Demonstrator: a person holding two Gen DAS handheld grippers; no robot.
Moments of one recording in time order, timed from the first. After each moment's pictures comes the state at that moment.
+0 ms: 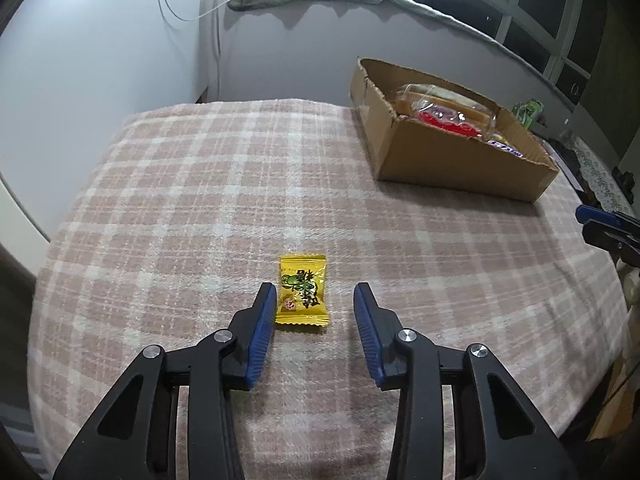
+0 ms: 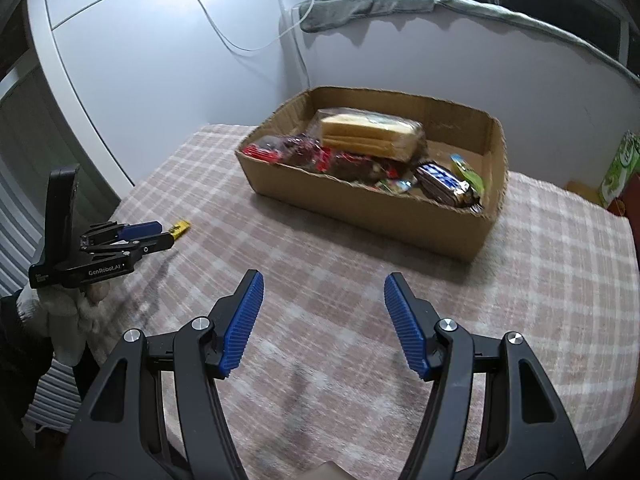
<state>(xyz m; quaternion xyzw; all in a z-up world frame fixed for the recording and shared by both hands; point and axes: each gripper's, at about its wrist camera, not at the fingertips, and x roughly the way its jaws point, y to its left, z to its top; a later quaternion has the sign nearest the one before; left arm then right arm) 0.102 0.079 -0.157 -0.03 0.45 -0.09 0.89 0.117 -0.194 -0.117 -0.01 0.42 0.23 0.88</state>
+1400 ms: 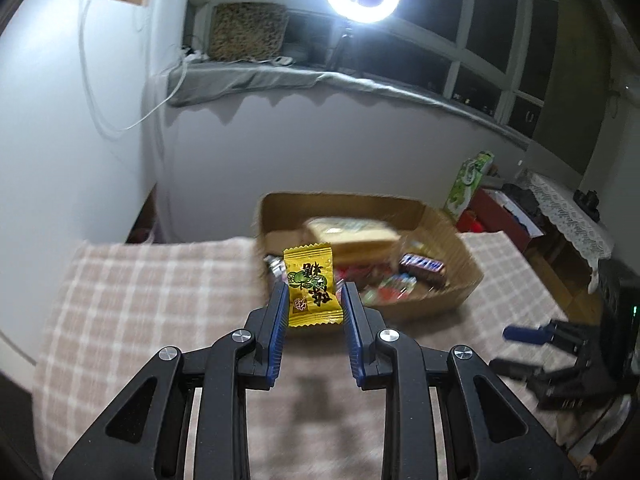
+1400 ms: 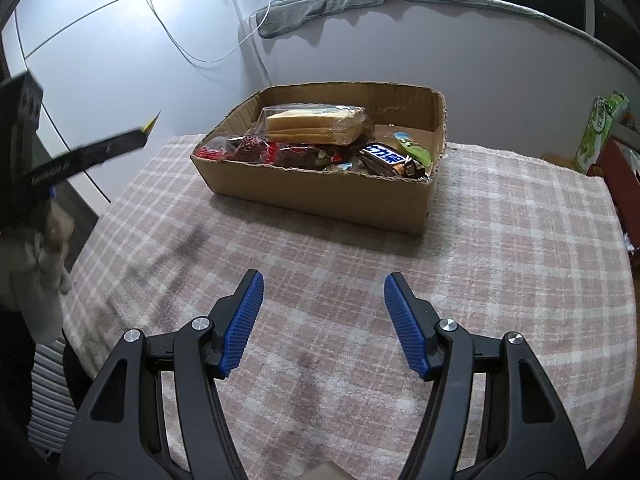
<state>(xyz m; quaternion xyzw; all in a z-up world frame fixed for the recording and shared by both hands) 0.145 0.006 -0.059 -0.03 0.33 -0.16 0.93 0.111 -0.230 -0.125 0.03 0.42 0.18 0.89</state>
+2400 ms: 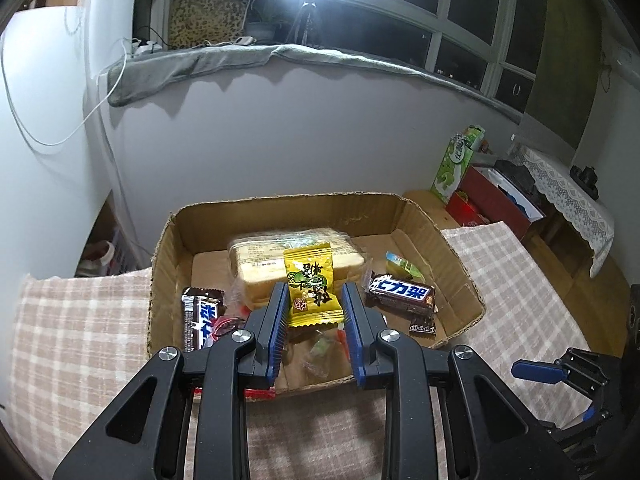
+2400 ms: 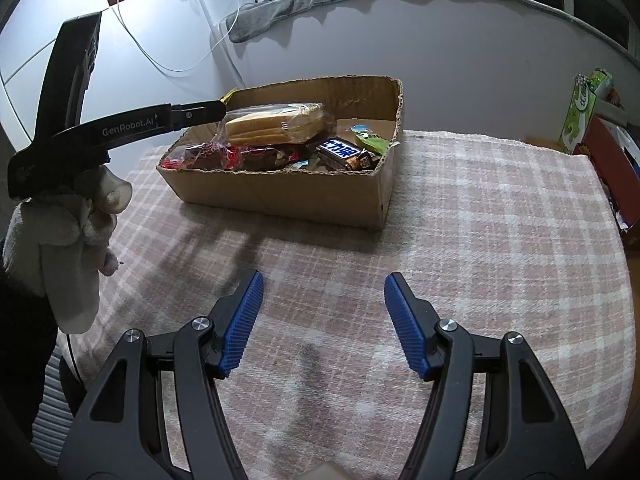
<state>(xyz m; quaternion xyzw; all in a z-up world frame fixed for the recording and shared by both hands) 0.207 -0.066 -0.082 0.00 0.36 -0.19 0.91 0.123 -0.257 -0.135 0.05 0.43 0.16 0.89</state>
